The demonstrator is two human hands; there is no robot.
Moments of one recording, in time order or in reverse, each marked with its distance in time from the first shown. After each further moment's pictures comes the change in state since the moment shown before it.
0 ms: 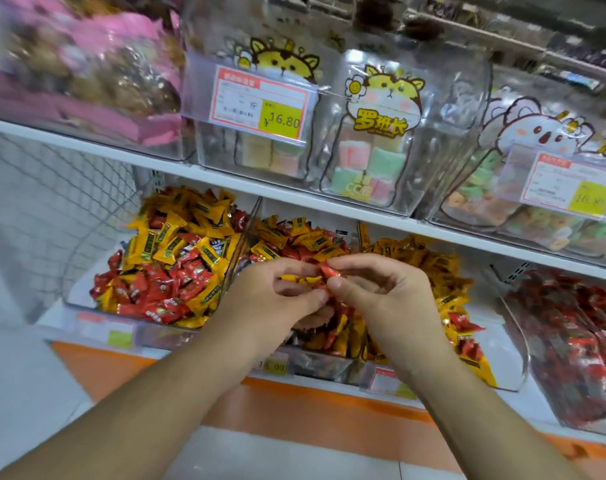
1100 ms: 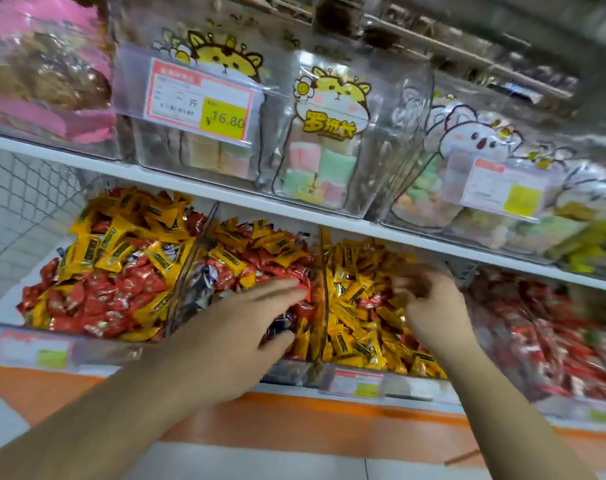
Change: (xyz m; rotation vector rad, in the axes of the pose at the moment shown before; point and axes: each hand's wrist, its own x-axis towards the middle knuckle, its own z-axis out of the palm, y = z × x) left_hand 0.008 -0.016 0.004 0.990 -0.242 0.389; right_hand 0.022 0.062 -0.124 -0.760 0.358 0.182
